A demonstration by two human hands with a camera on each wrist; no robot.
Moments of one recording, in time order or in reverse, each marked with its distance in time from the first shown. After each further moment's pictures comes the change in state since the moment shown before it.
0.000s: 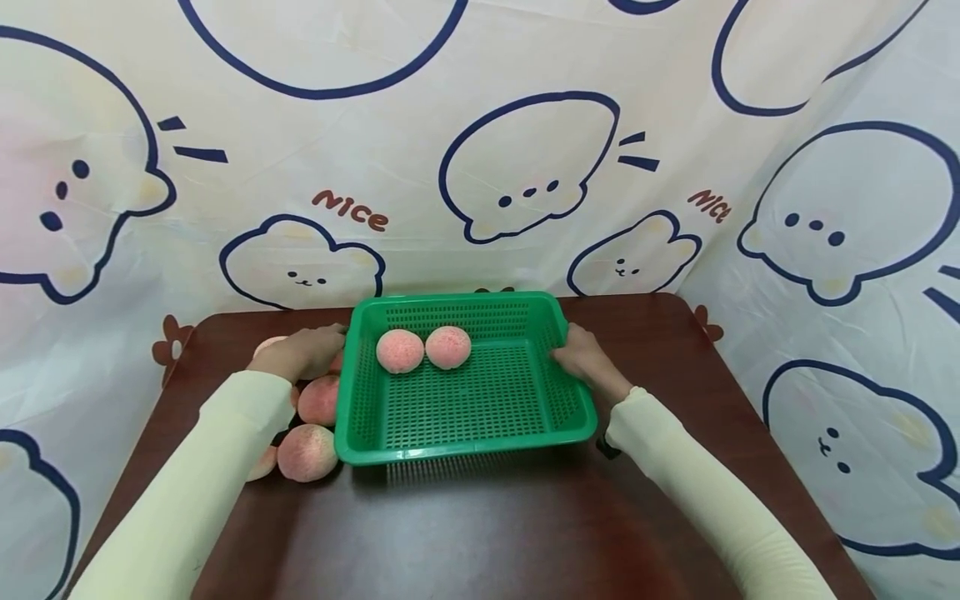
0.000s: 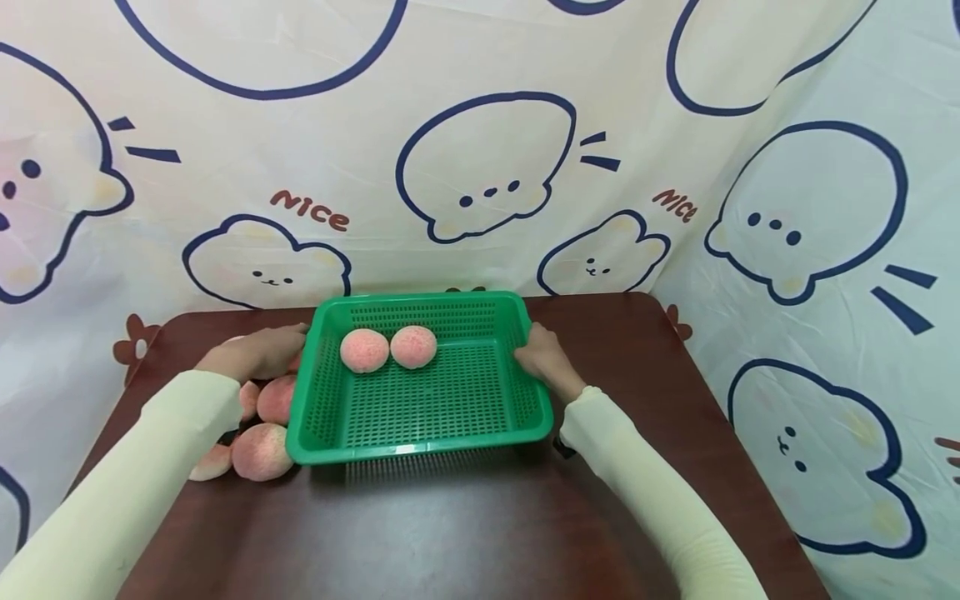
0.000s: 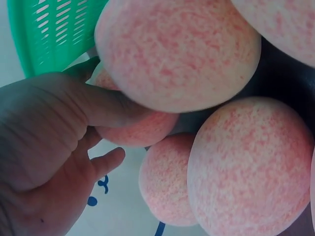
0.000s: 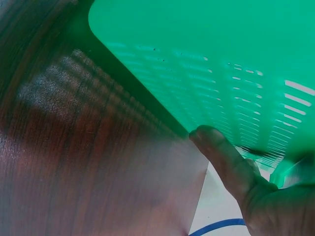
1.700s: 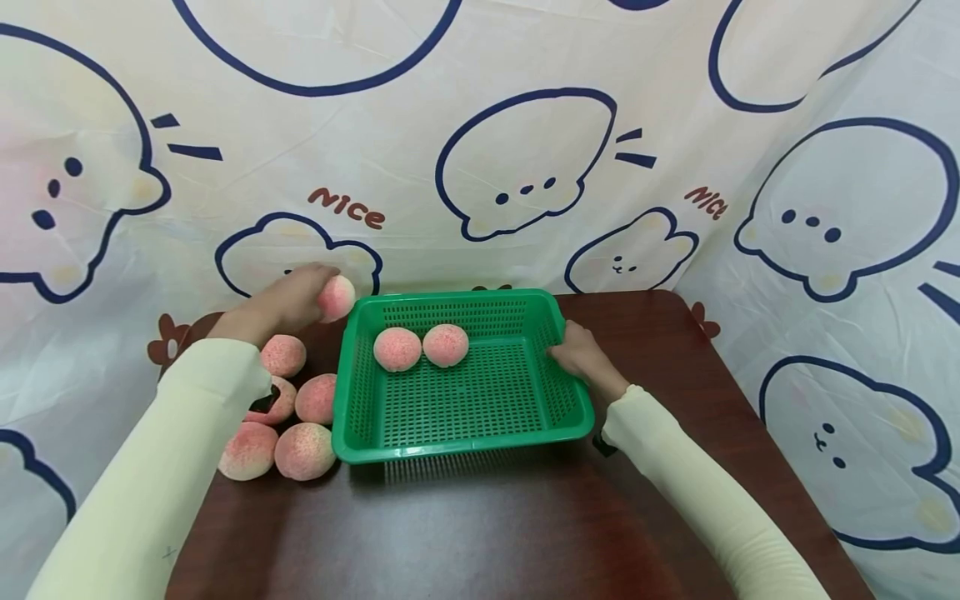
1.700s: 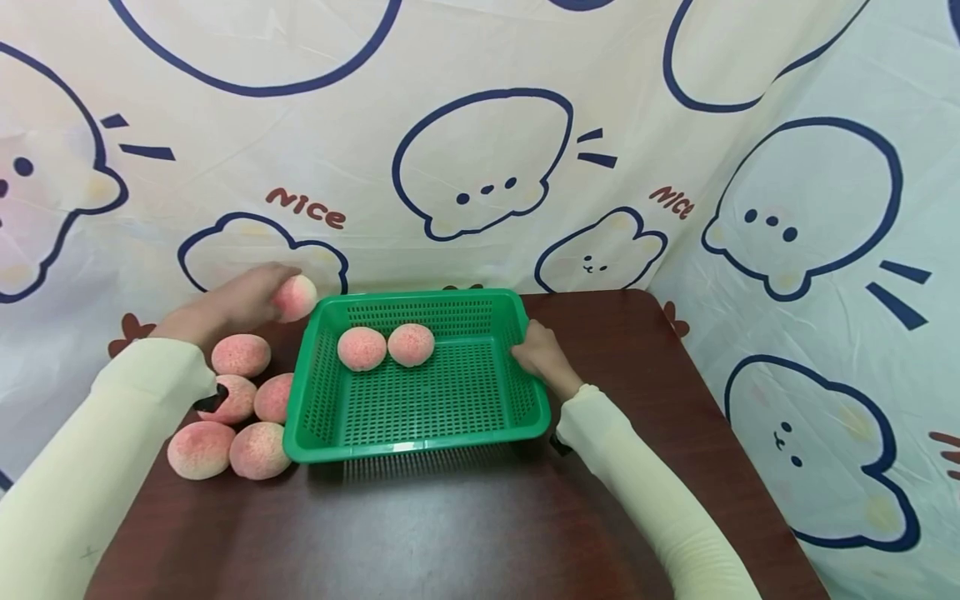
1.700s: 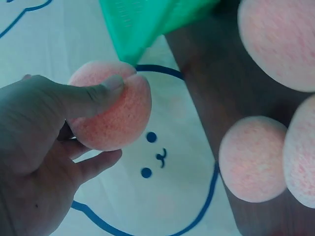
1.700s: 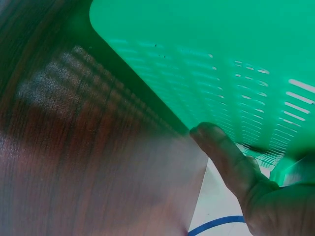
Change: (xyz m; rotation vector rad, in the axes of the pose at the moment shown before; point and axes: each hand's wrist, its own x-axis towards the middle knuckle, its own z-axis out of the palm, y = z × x) left_hand 0.062 0.070 -0.041 0.805 0.020 0.797; right_hand 0.005 0.001 0.001 -0.054 0.022 0.006
